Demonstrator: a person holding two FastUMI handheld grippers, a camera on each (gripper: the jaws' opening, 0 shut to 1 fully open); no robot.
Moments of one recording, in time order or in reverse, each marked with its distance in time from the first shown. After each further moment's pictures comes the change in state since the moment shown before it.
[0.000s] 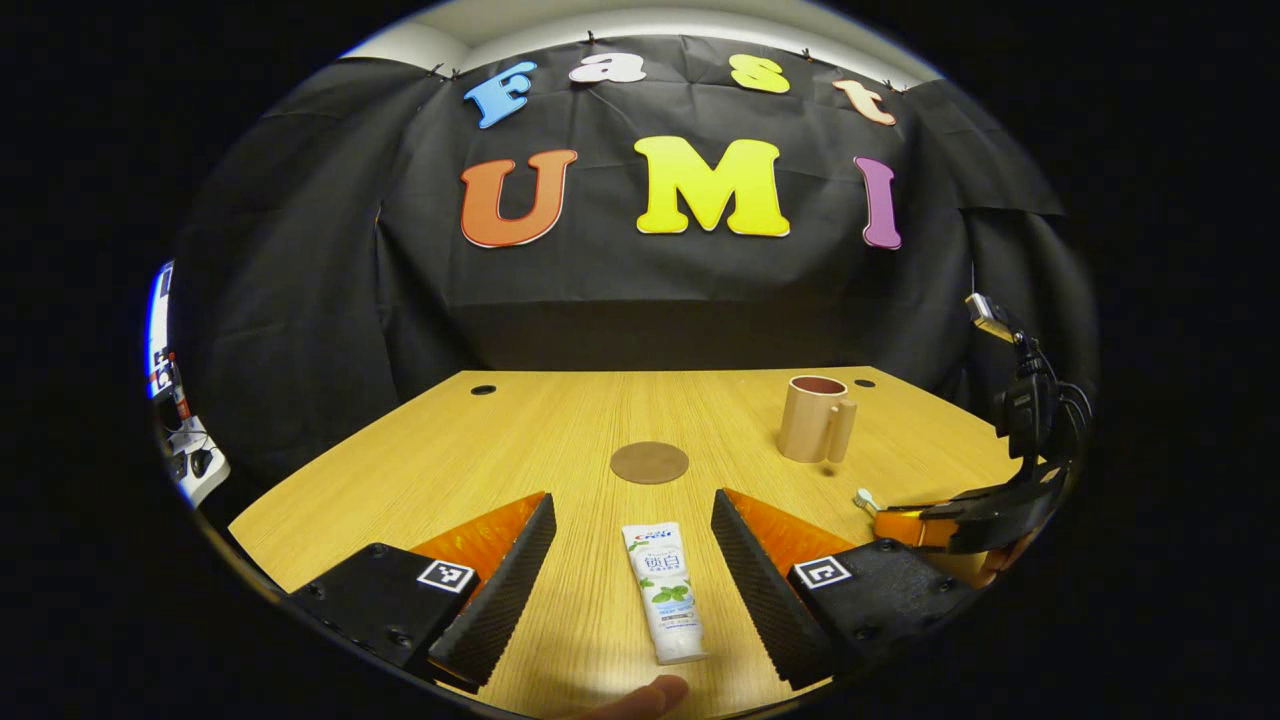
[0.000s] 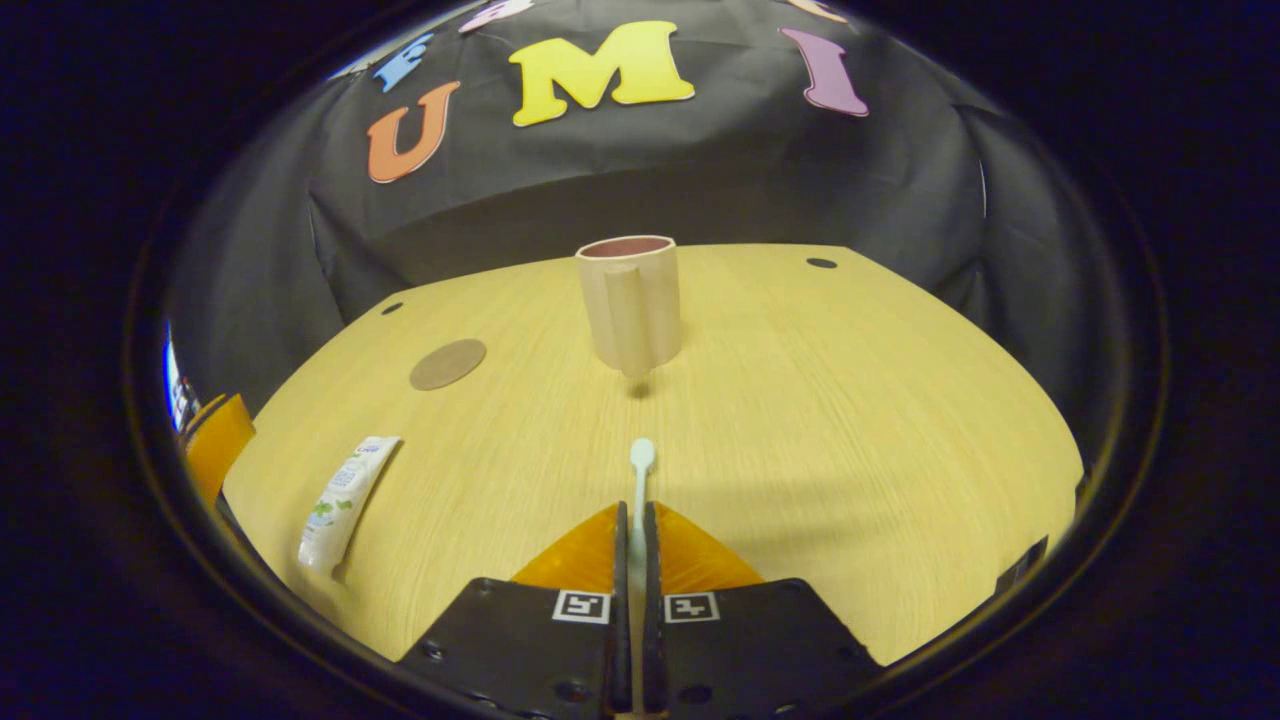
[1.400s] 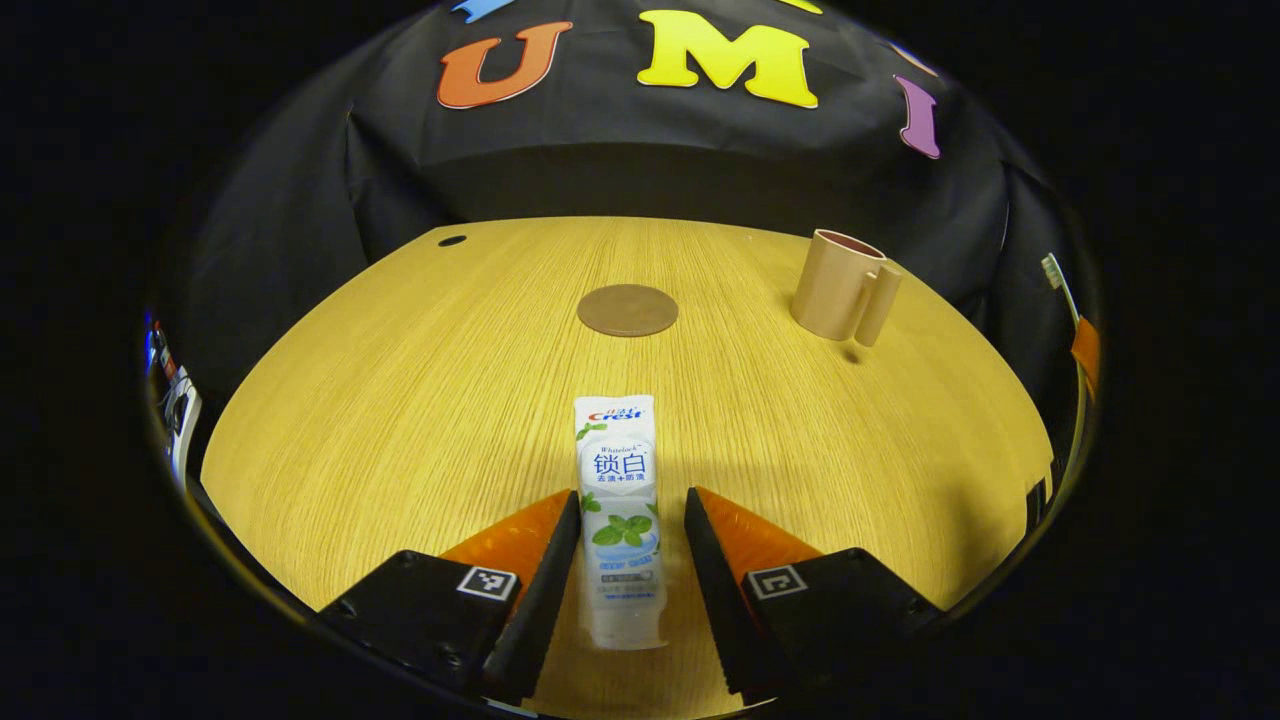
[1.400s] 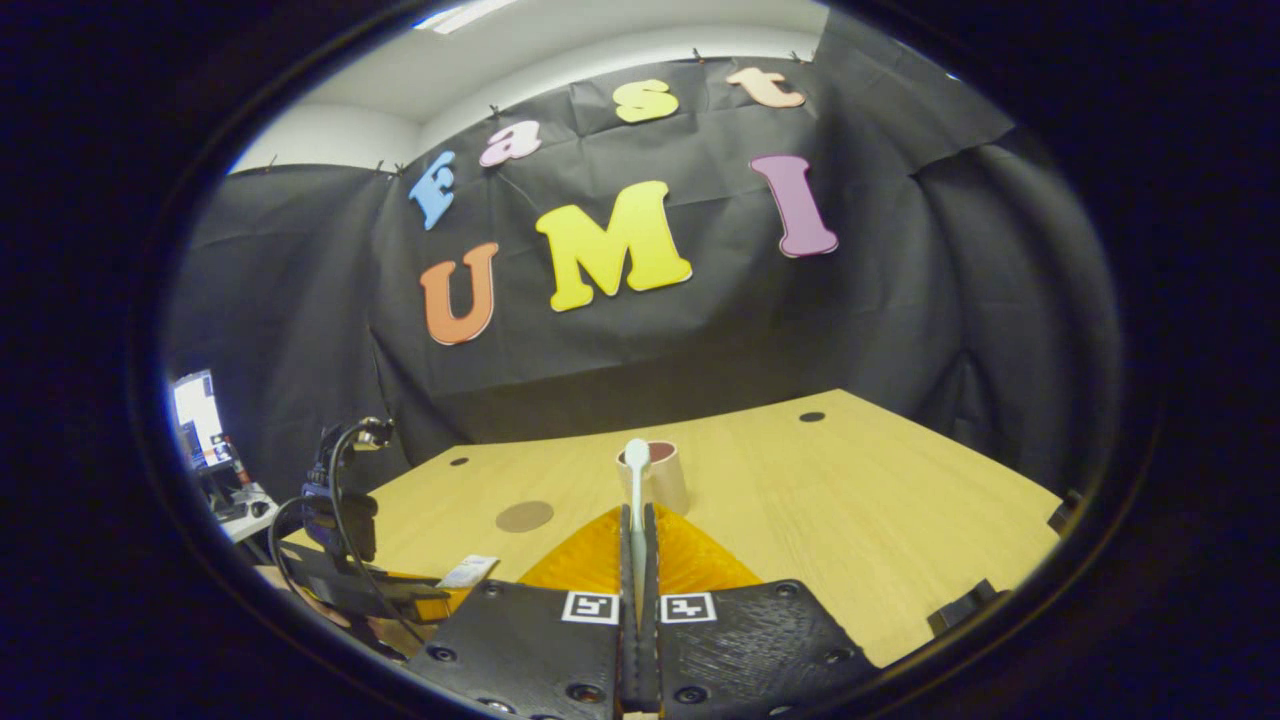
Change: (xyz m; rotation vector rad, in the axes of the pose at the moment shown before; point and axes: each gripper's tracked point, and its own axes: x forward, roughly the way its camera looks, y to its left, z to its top) left arm 0.018 -0.017 -0.096 -0.058 0.447 -0.009; right arm -0.138 -0.018 0.095 0.070 -0.526 0.117
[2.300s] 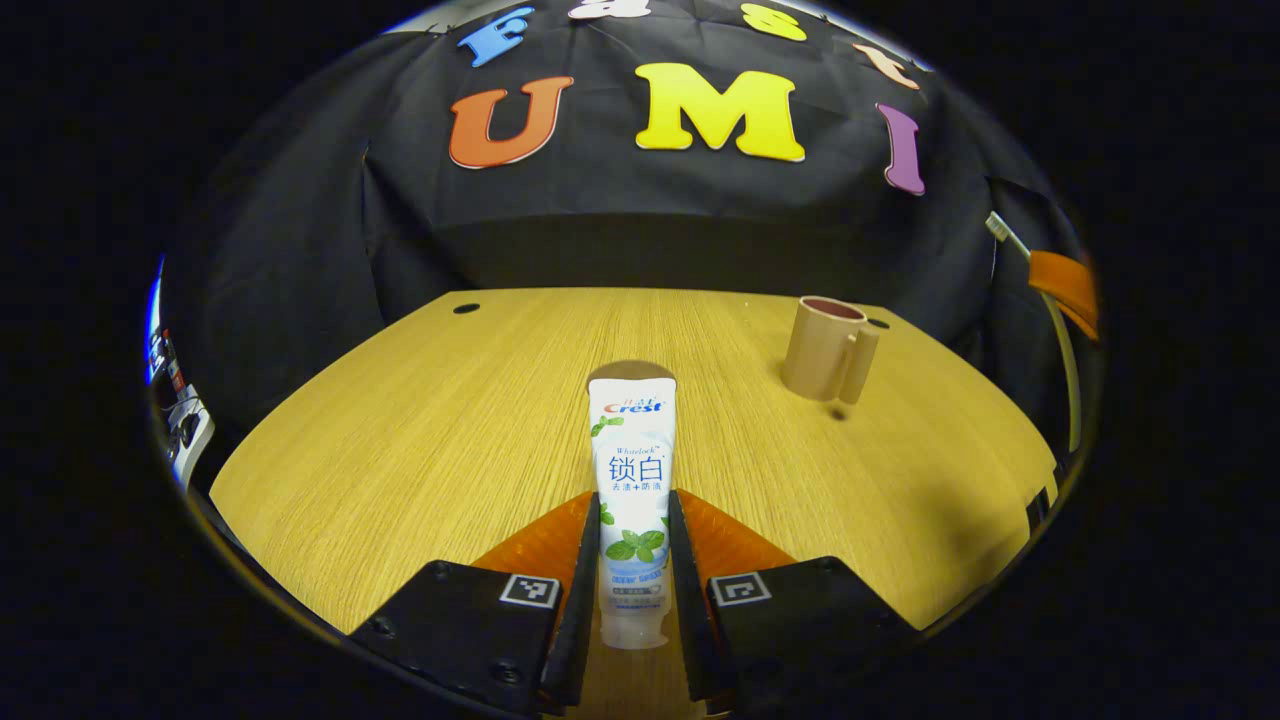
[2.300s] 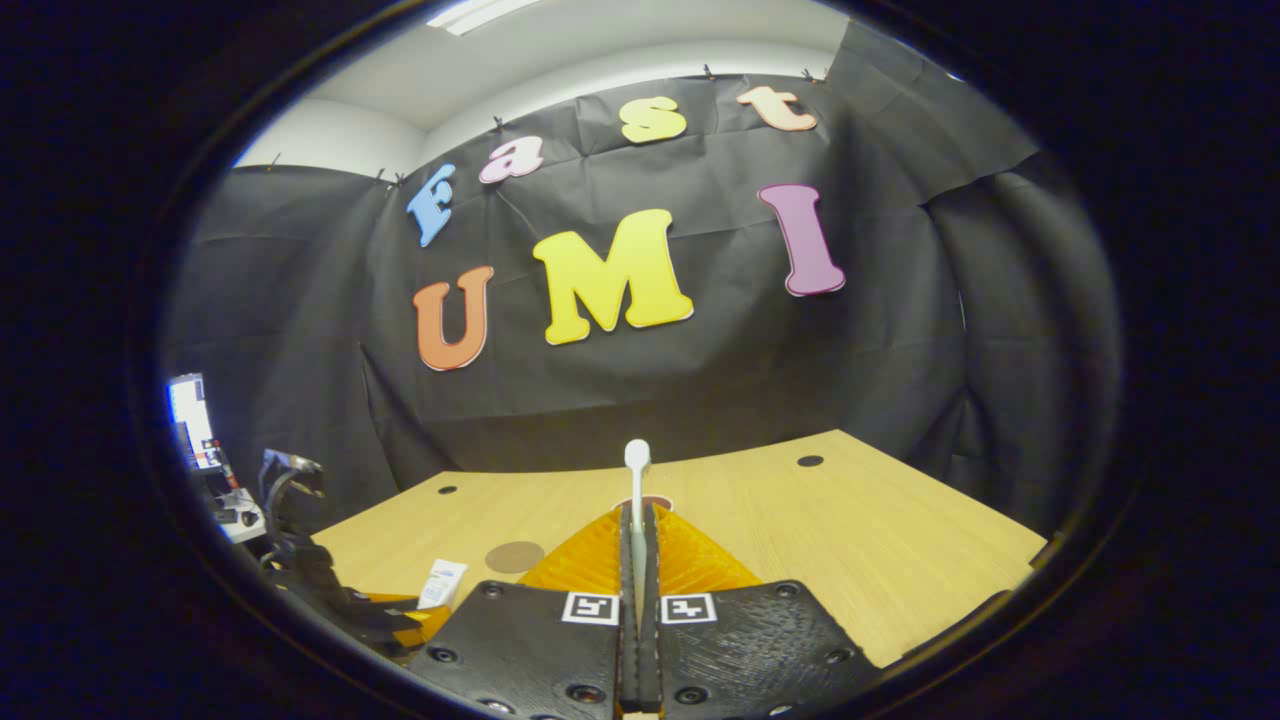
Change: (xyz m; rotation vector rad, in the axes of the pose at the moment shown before) left arm -0.025 -0.006 0.064 0.002 -0.256 0.016; right arm 0.039 0.011 0.051 -0.038 -0.048 0.004
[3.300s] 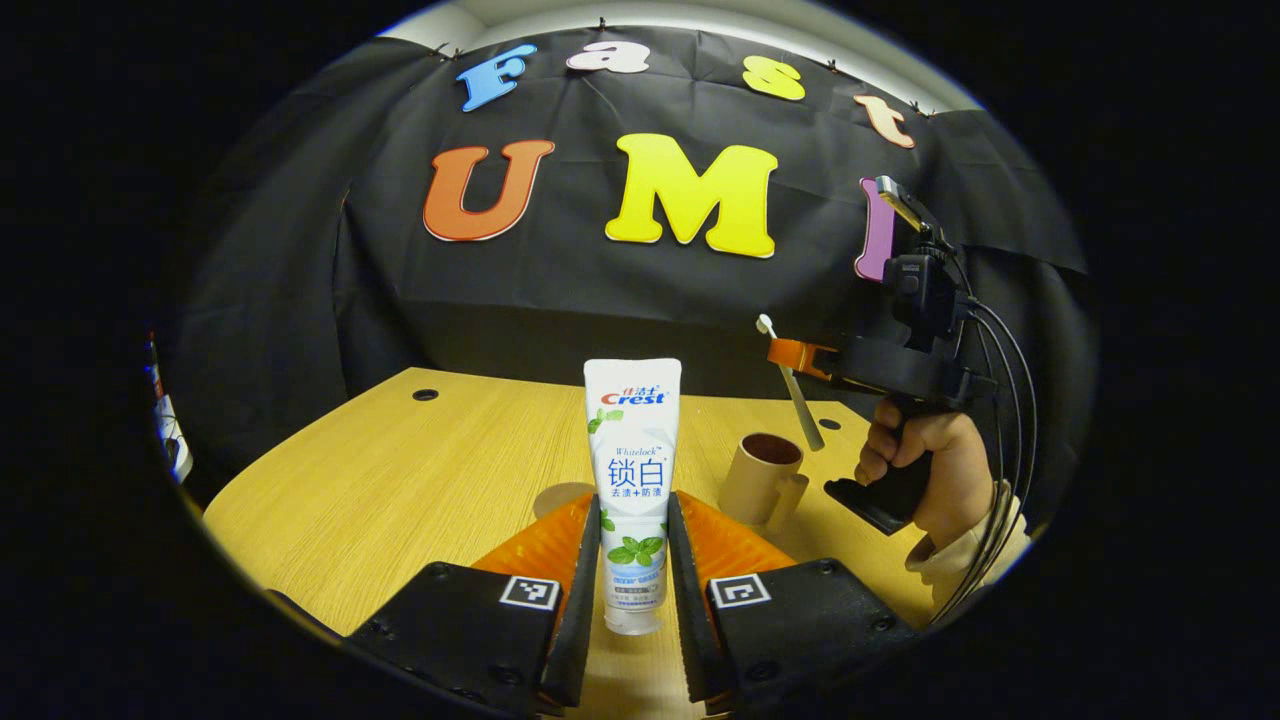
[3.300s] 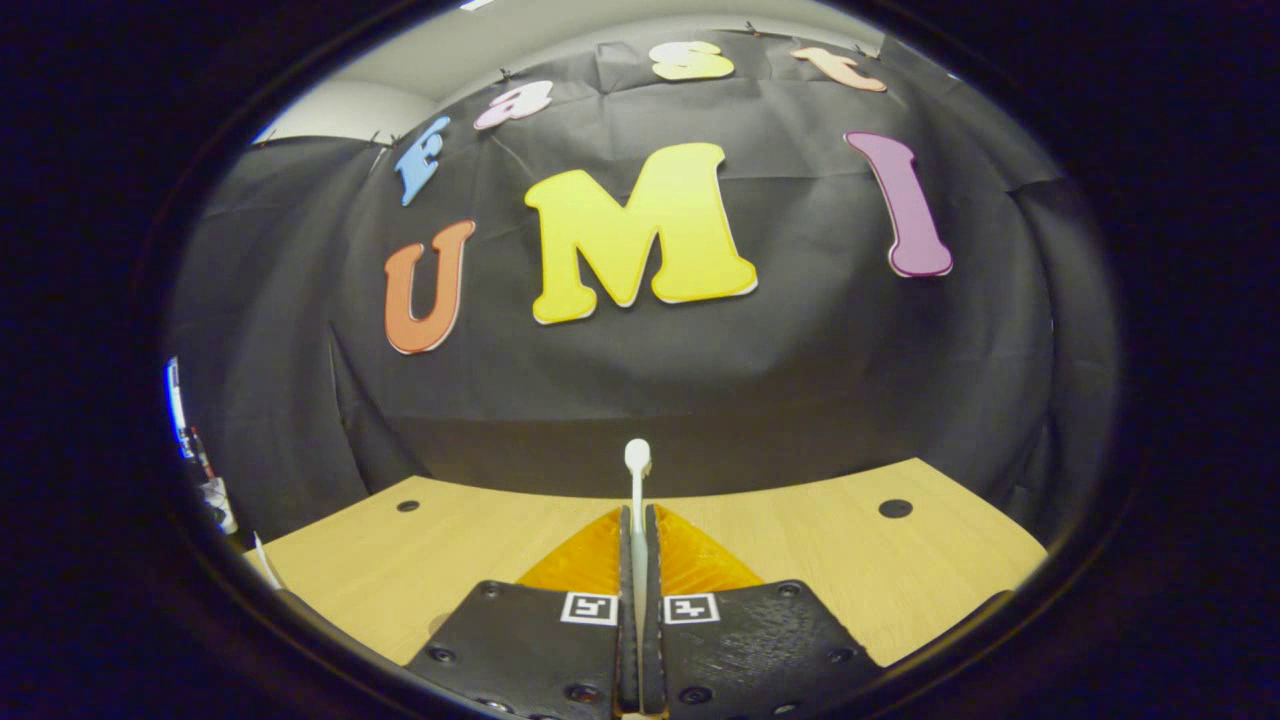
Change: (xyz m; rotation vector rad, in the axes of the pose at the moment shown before) left arm 0.004 -0.040 0.096 -0.038 -0.163 -0.107; right arm 0.246 0.023 0.007 -0.048 0.072 0.051
